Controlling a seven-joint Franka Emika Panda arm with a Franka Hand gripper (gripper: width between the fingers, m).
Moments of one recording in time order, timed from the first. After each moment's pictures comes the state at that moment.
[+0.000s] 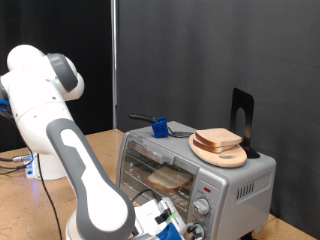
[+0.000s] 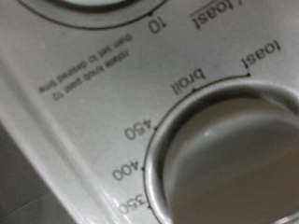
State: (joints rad) arm -0.54 1.12 0.45 -1.36 1.11 1.68 -1.05
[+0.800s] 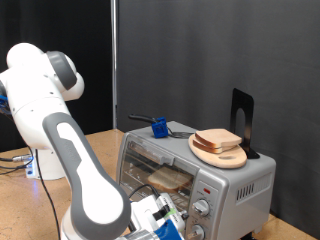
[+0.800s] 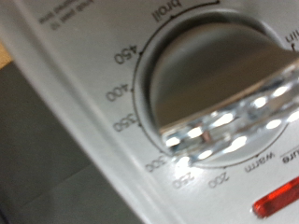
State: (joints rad) arm -0.55 1.09 0.44 -1.35 1.11 1.67 -0.97
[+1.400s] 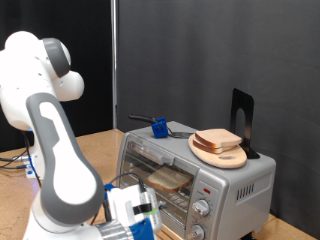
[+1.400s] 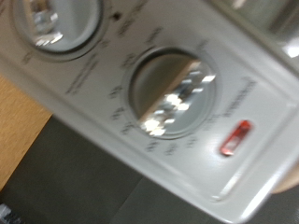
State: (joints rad) arm -0.59 0.95 0.35 -1.47 1.08 1.62 -0.59
